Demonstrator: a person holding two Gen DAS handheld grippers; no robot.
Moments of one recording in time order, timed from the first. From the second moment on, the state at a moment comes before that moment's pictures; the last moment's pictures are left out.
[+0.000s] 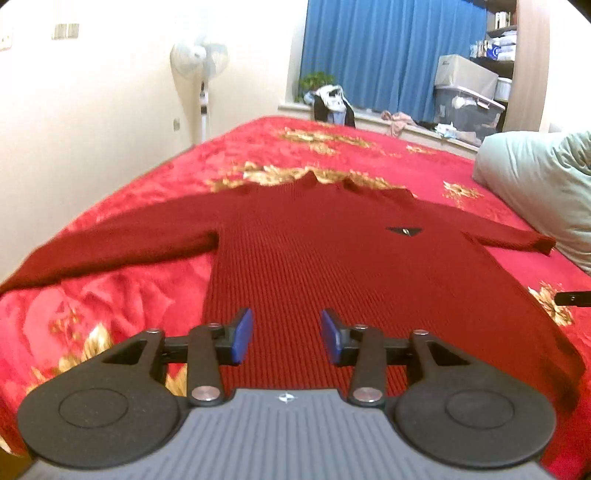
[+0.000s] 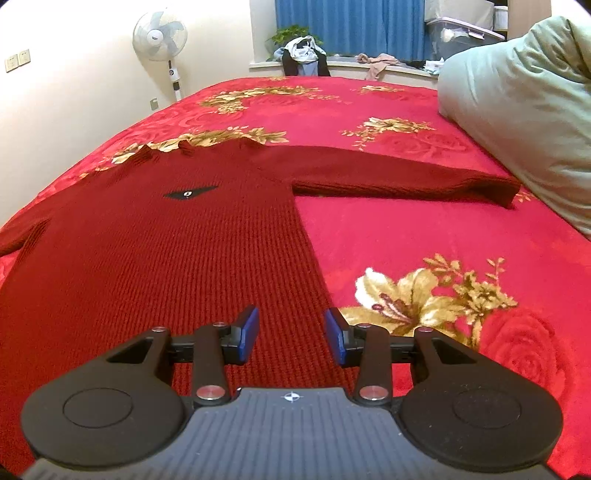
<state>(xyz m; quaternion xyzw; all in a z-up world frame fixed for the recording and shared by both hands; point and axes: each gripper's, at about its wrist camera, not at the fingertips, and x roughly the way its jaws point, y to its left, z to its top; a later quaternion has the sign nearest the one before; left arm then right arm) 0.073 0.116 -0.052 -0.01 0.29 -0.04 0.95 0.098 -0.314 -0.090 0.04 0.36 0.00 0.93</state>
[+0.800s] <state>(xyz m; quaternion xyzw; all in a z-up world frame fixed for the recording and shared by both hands) 0.189 0.209 -0.025 -0.01 0.33 0.08 0.94 0.097 -0.304 -0.075 0.03 0.32 -0.03 0.94</state>
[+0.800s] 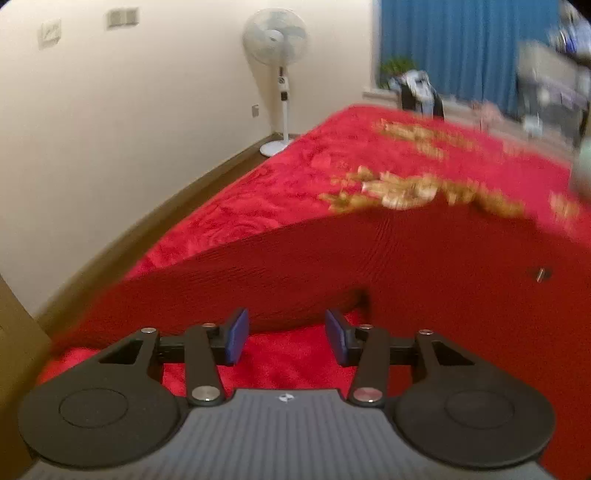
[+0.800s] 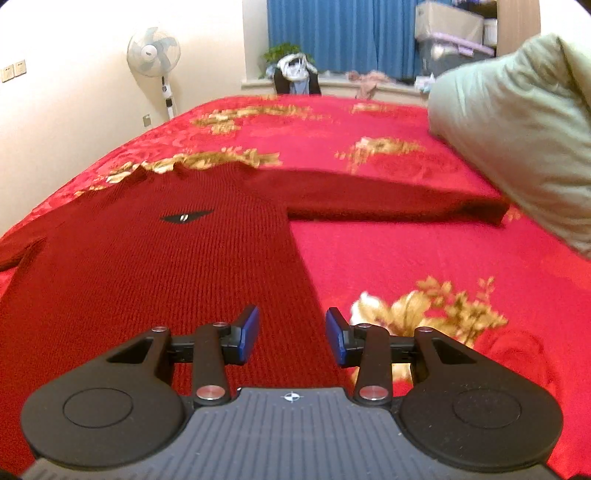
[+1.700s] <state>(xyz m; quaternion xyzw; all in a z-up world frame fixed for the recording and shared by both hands) 0.192 0.320 -0.033 -0.14 0.34 0.20 0.91 0.147 -0.249 -0.049 -0.01 0.24 0.05 0.97</state>
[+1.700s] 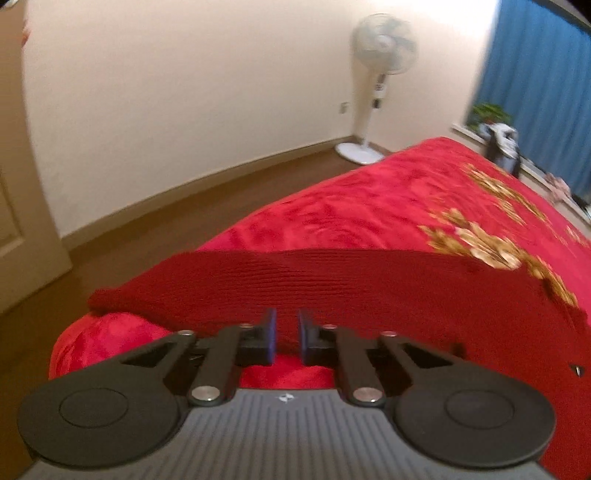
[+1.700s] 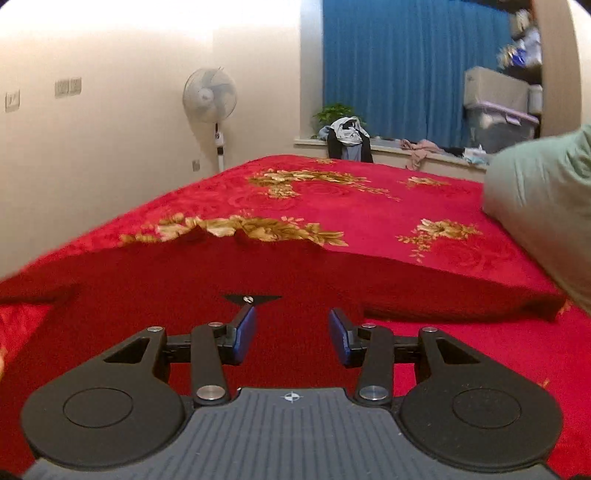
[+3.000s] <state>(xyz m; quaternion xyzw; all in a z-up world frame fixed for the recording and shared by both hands) 0.251 0.312 -0.038 -0.10 0.30 0.34 0.88 0.183 -0.265 -0.122 0.01 0.44 0.03 0.90</state>
